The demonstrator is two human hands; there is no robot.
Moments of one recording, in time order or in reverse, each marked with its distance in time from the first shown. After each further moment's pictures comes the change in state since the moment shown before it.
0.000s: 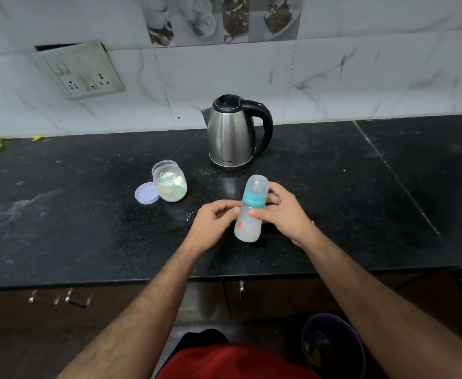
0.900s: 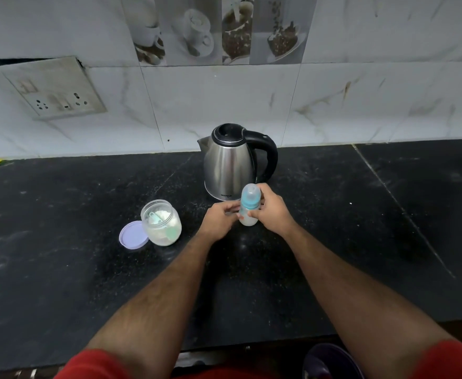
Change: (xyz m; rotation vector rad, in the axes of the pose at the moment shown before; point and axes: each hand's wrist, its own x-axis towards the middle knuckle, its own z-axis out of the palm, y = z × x) left_hand 0.168 -0.028 -0.023 0.166 -0.070 -0.144; right_hand 0.165 0.015 -0.003 -0.476 0.143 0.008
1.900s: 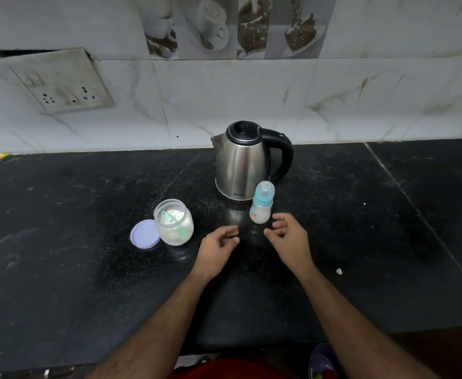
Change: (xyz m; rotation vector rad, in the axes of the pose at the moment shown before) left_hand -0.054 -0.056 -0.011 -0.114 0.072 -0.028; right_hand -0.062 0.009 0.032 0.026 0.260 0.167
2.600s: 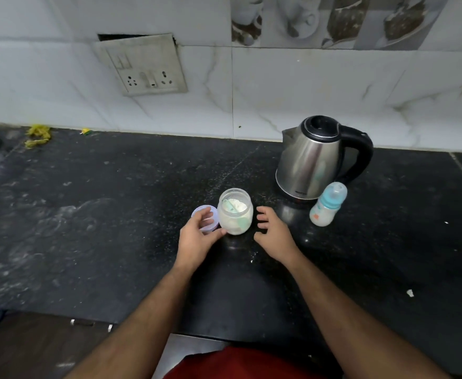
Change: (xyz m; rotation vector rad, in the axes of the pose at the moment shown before) left_hand -0.035 -0.041 -0.145 -0.009 0.395 -0.062; right_hand -0.008 -0.060 0.136 -0.037 -0.455 -0.104
